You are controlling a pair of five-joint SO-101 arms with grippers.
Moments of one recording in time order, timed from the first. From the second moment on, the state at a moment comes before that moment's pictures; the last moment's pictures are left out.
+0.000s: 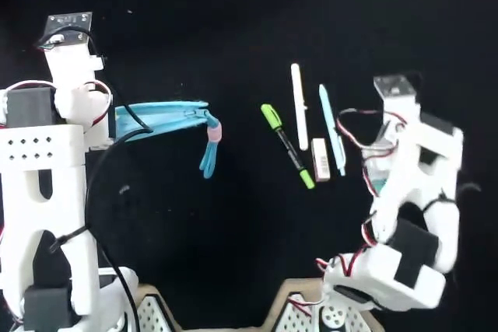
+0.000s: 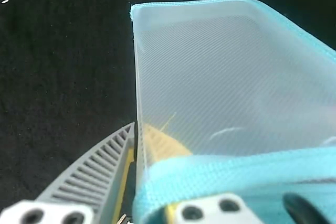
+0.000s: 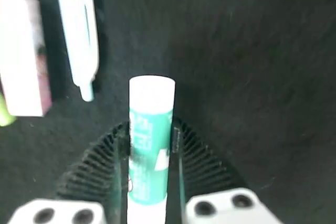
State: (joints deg) left arm -10.4 -19.6 3.8 97.0 -1.5; right arm 27.6 -1.4 30.9 63.0 32.3
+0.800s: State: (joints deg) left arm -10.4 -19.6 3.8 97.0 -1.5; right arm 38.8 -3.3 42.2 63.6 45.8
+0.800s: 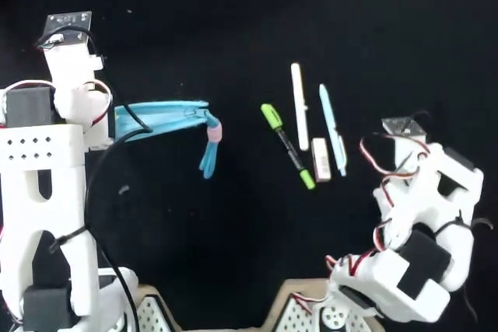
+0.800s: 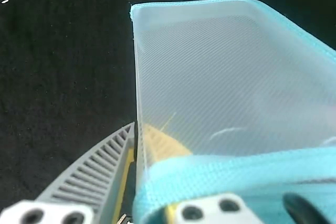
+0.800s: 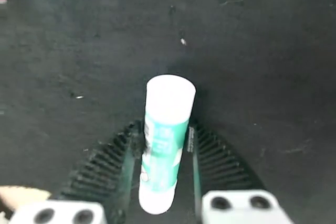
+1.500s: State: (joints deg) left arm -10.3 -19.6 3.8 97.0 -1.5; right arm 30.0 -3.2 37.8 60.4 43.1
